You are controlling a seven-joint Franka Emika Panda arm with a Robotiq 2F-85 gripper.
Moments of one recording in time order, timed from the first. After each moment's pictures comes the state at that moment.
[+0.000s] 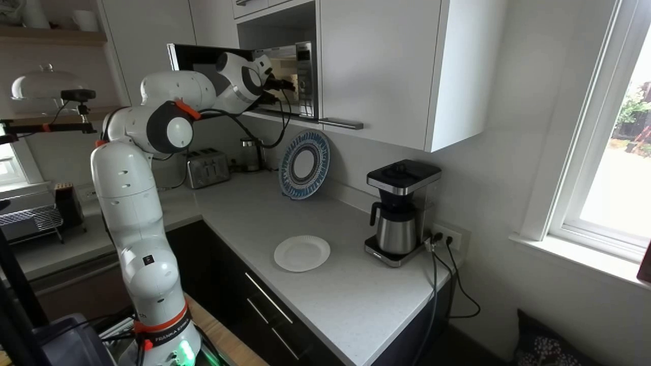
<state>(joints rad) -0.22 0.01 0.50 -1.57 -0.63 2.80 0.64</state>
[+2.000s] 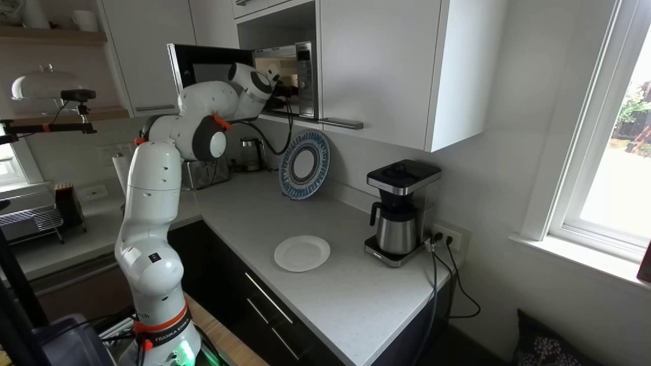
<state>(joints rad) -0.09 0.29 0.49 -1.26 -1.03 2.59 0.83</state>
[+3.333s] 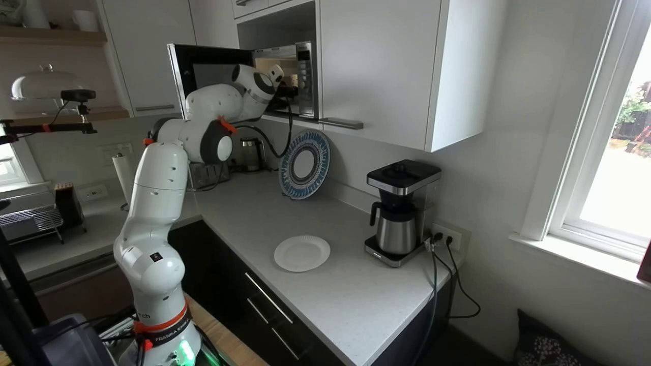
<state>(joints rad) -0.05 0.36 0.48 -1.17 -1.07 2.55 0.83</state>
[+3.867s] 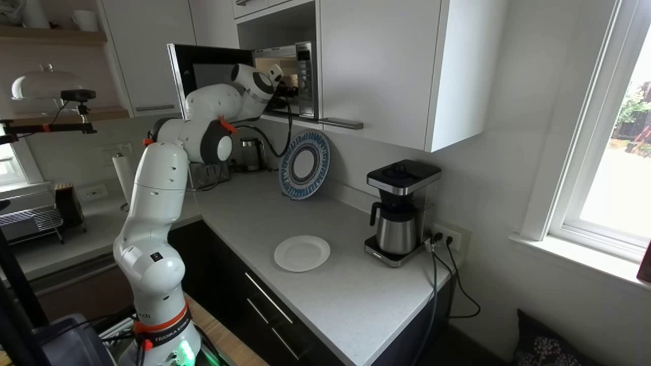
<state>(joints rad) -0.04 0.37 0.48 -1.16 -1.07 2.55 0.82</state>
